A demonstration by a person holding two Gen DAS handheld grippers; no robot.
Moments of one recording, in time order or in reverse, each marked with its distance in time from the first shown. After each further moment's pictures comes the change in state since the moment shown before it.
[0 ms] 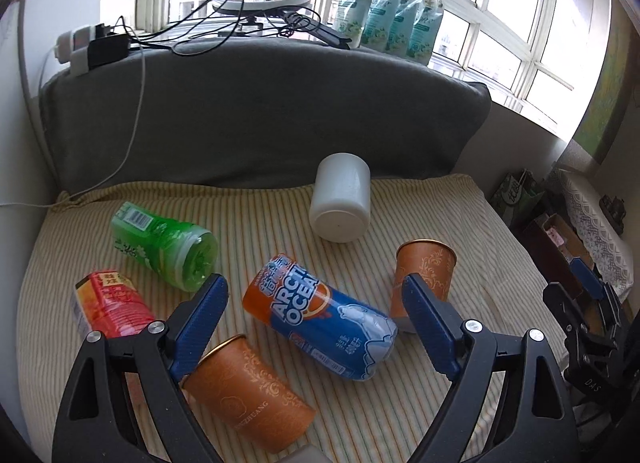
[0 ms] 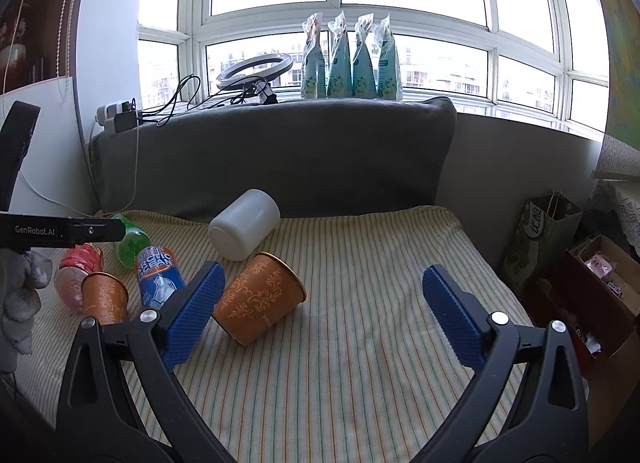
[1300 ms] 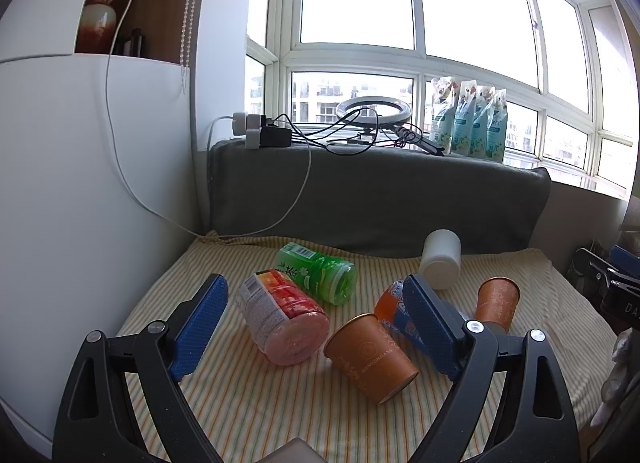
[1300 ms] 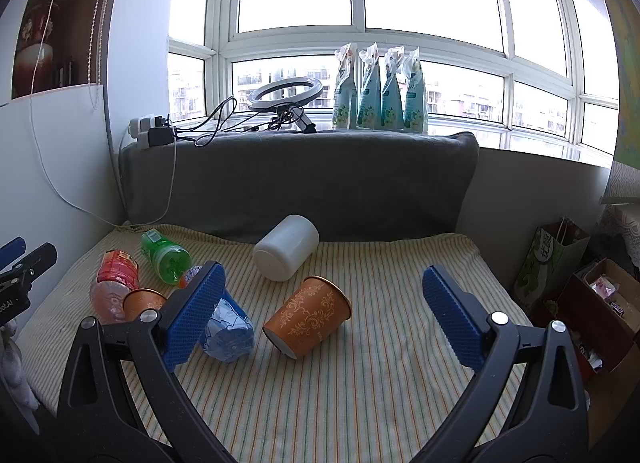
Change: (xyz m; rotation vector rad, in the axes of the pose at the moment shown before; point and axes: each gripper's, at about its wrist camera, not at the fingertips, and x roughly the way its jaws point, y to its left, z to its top) left arm -0.121 0.019 -0.100 -0.100 -0.462 0.403; right arm -0.037 0.041 0.014 -0.038 -0.080 0.050
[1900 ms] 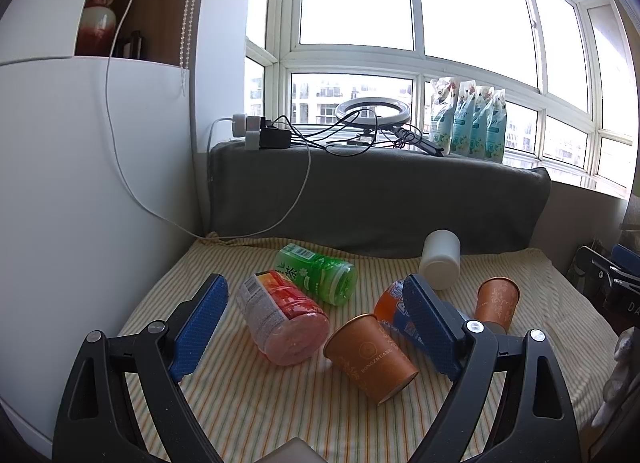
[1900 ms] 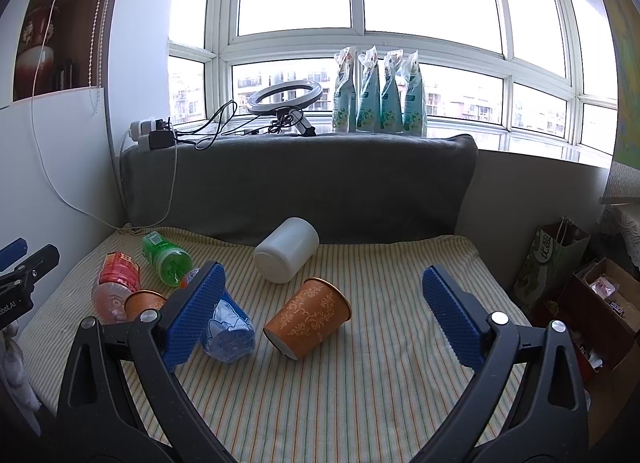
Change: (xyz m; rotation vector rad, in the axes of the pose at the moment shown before) left arm -0.002 -0.001 0.000 0.002 -0.005 0.001; right arm 0.000 0.000 0.000 0.002 -0.002 0.001
